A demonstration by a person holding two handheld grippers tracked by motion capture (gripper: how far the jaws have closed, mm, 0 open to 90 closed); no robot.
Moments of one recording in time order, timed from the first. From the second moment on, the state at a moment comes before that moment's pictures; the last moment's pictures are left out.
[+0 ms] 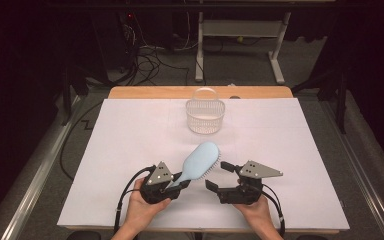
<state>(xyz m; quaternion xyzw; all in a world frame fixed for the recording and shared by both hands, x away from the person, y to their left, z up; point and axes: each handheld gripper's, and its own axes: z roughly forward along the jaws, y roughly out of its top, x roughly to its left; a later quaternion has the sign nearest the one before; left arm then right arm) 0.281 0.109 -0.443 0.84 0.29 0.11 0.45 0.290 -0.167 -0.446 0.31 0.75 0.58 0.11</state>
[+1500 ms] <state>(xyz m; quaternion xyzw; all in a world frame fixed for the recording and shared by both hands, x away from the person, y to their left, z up) 0.274 0.092 -0.443 0.85 0.27 0.10 0.45 0.305 -0.140 -0.445 0.35 0.75 0.56 0.04</state>
